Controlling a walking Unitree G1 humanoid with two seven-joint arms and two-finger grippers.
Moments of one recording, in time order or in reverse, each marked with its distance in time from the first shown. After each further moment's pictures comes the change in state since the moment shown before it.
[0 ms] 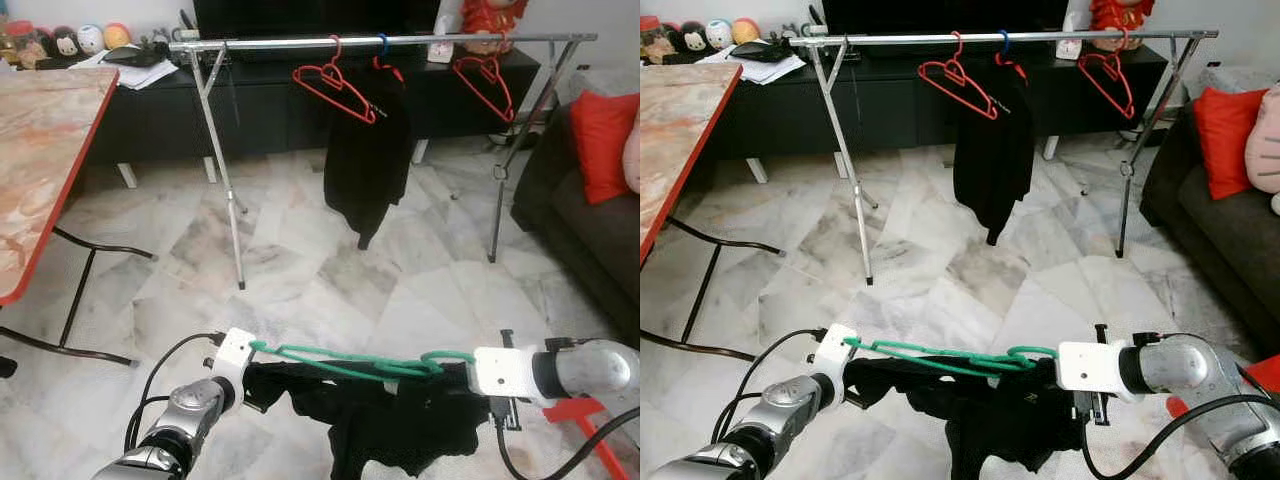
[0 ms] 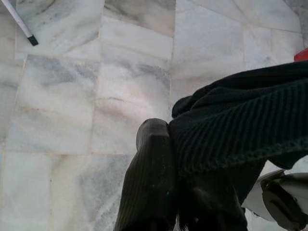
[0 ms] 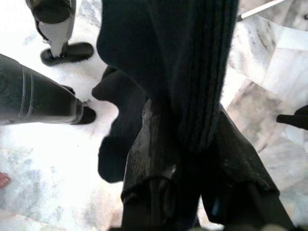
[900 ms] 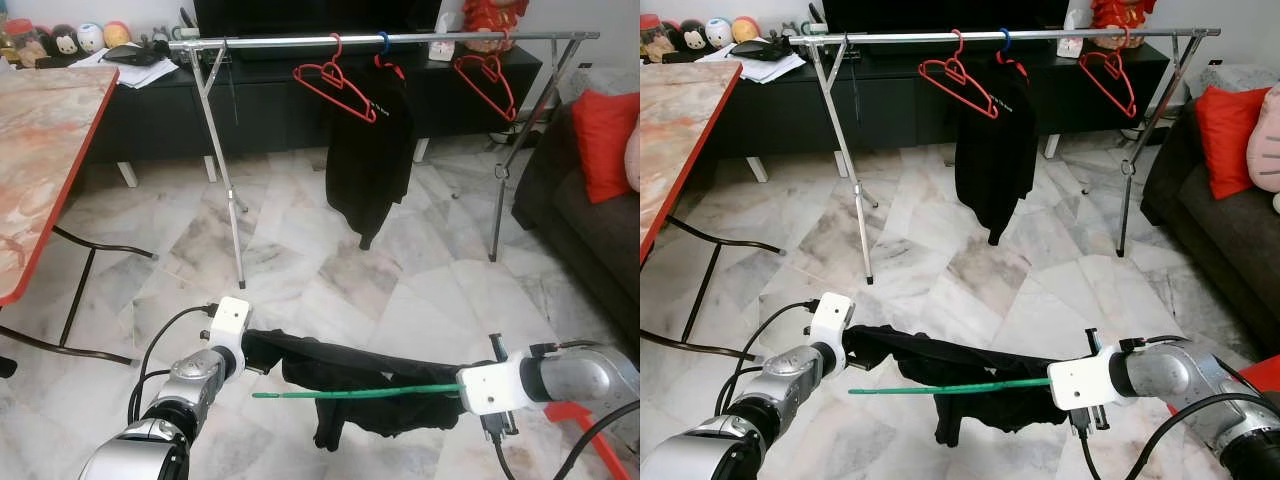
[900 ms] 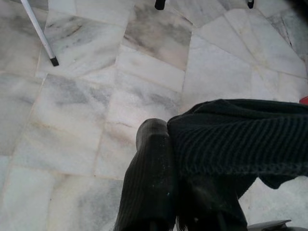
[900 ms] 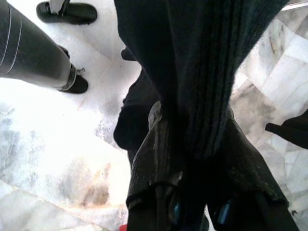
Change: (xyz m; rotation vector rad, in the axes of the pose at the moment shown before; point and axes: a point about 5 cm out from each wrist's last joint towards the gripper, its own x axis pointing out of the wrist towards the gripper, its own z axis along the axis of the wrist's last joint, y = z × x) left arm 0.005 0.014 0.041 -0.089 -0.108 0.083; right arm 0.017 0.002 -0.013 -0.185 0.113 0.026
